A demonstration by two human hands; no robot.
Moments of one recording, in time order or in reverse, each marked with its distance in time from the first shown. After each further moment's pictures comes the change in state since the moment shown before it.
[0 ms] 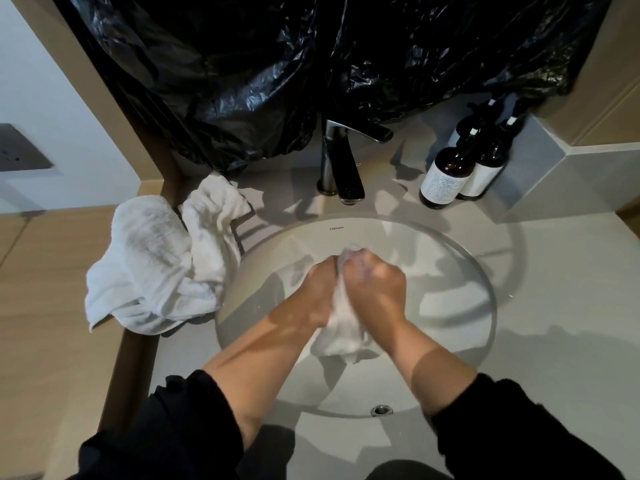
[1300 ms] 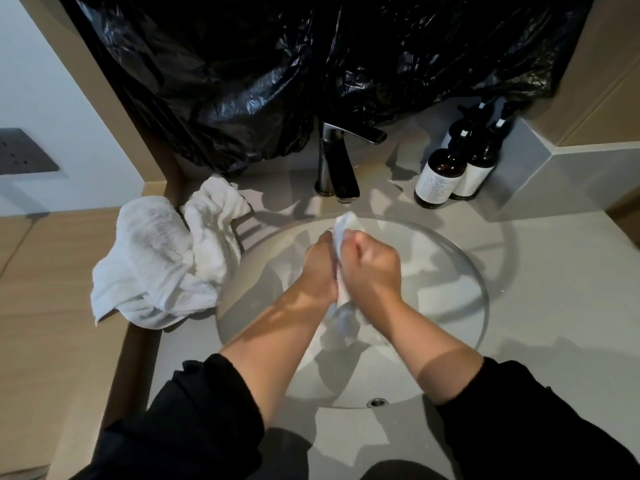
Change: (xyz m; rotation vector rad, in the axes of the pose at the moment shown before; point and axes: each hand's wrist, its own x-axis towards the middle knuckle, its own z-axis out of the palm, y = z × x) left_hand -0.002 0.018 0.020 -0.217 0.098 0.164; right_hand 0.001 -0.006 -0.012 0.356 0.085 -0.177
